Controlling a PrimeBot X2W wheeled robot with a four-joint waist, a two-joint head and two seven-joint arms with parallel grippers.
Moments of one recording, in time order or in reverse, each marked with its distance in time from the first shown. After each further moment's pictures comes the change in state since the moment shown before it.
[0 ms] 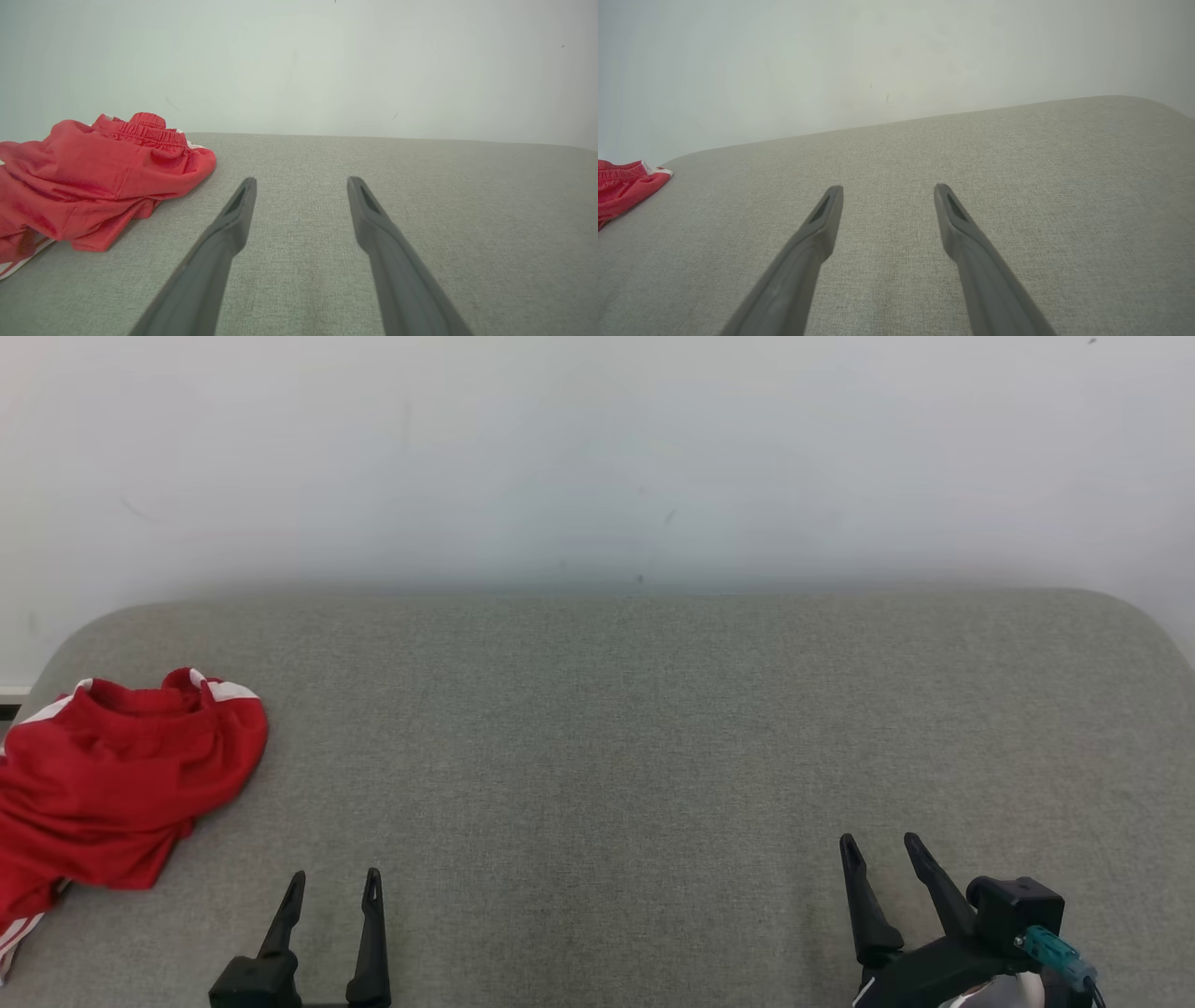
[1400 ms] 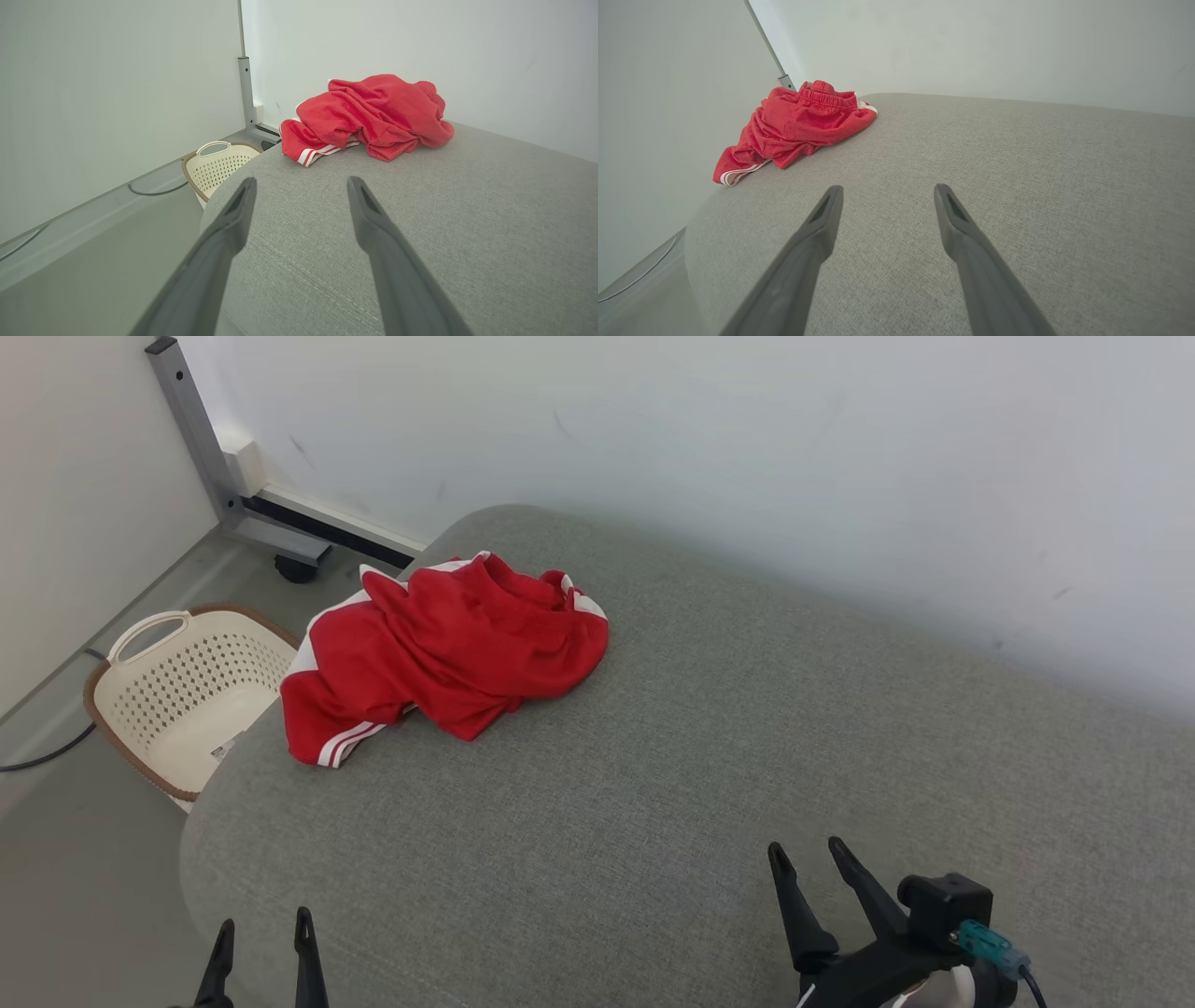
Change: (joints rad) left arm 0.077 0.007 0.092 -0.040 -0.018 0.044 0.000; right arm -0.042 -0.001 0.148 0.076 0.091 0.000 -0.026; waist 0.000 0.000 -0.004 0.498
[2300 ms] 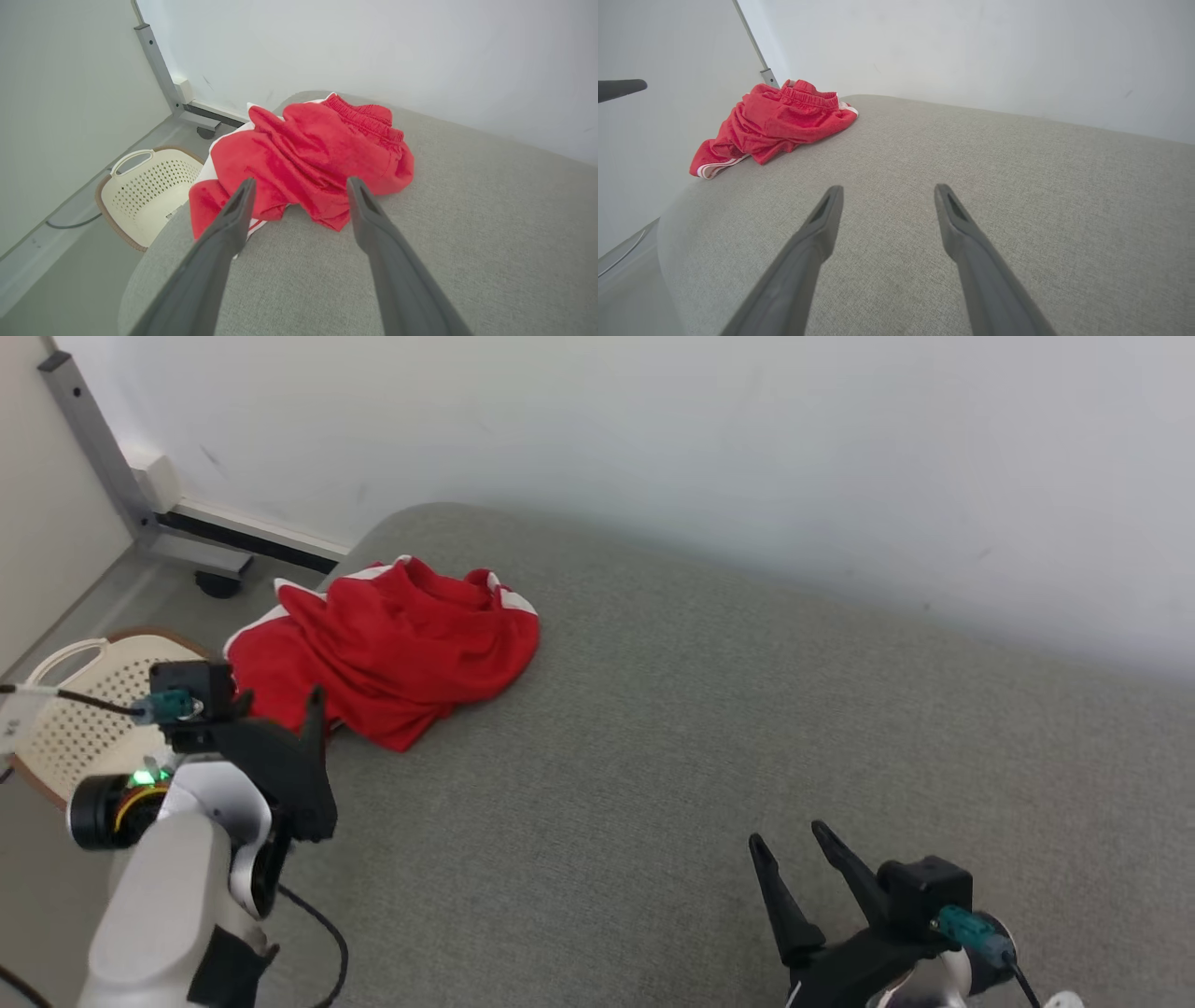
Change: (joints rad) left arm -0.636 0.086 -0.081 0.437 -0.097 -0.102 0.432; right arm 0.027 0.001 0.012 -0.110 -0.094 0.000 0.082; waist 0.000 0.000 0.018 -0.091
